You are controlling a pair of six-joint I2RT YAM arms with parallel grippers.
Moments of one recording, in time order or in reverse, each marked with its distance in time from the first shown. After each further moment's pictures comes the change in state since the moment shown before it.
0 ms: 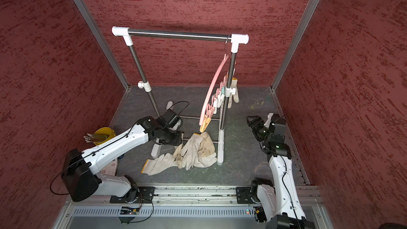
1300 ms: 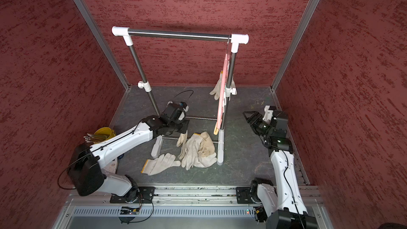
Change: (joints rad) left arm 0.031 -0.031 -0.005 0.471 -0.051 0.275; right arm 0.000 0.085 0.142 -0.002 -0.185 -0.065
